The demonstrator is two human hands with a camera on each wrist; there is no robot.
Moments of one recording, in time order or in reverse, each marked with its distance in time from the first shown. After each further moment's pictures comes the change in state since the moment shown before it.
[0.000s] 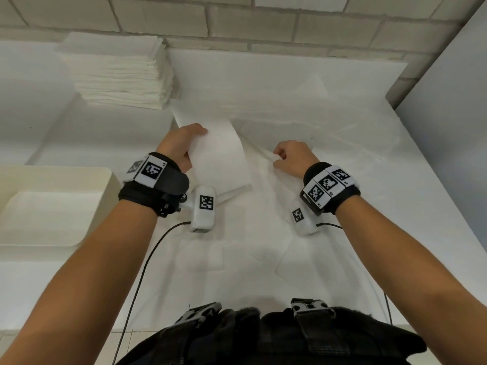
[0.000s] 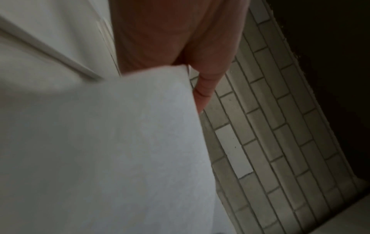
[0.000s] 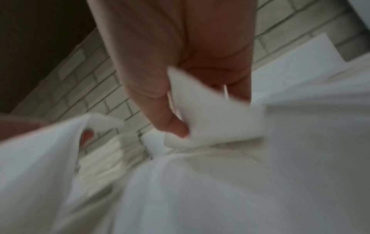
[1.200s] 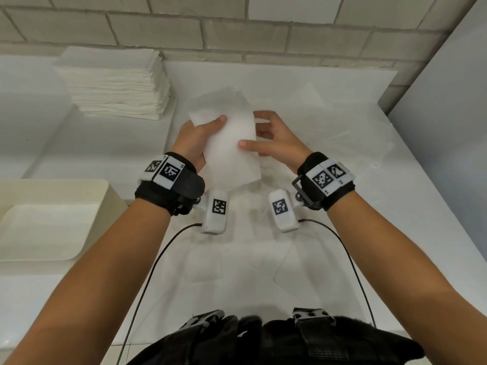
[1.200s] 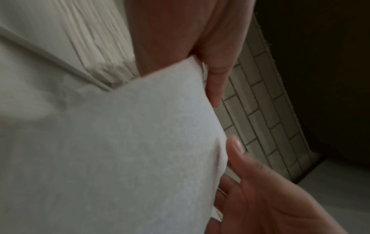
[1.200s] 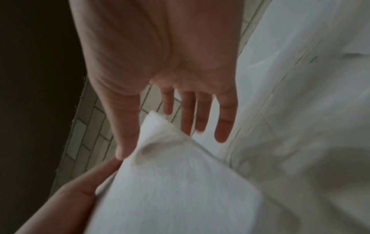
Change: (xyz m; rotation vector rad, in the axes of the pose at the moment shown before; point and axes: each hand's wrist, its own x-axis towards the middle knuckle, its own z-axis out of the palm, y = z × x) left_hand -0.004 0.009 0.034 0.009 -0.160 0.213; right_hand -0.008 -0.044 -0.025 0.760 -0.048 -0.127
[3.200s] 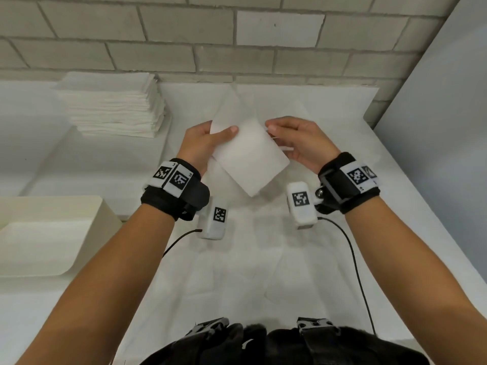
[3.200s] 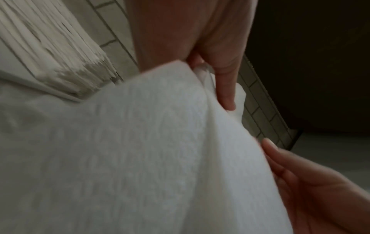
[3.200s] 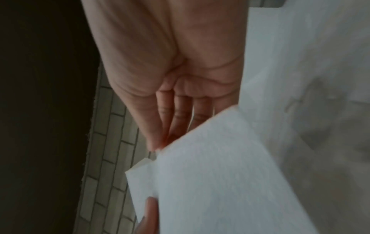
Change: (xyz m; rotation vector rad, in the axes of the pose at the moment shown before) left_hand -0.005 0.012 0.031 0.139 -0.024 0.082; right_hand -0.022 -0.016 -0.055 0.289 0.059 -0.031
